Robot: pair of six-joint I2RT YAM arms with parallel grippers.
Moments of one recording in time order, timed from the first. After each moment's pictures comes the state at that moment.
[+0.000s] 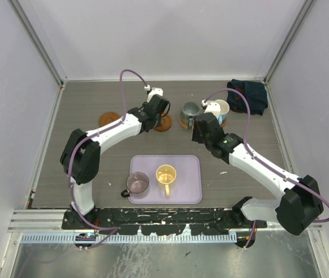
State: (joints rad) left arm -0.71 1.88 1.47 -0.41 -0.47 -0.42; right arm 0.61 1.23 0.92 -0.34 0.43 0.44
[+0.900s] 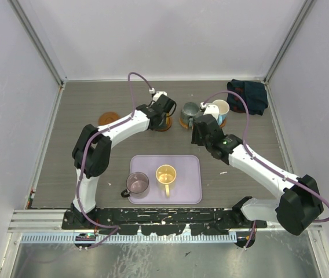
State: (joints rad) left arm -0.70 2.04 1.65 -0.57 -0.40 -0.54; right arm 0.61 1.23 0.89 -0.34 0.39 0.44
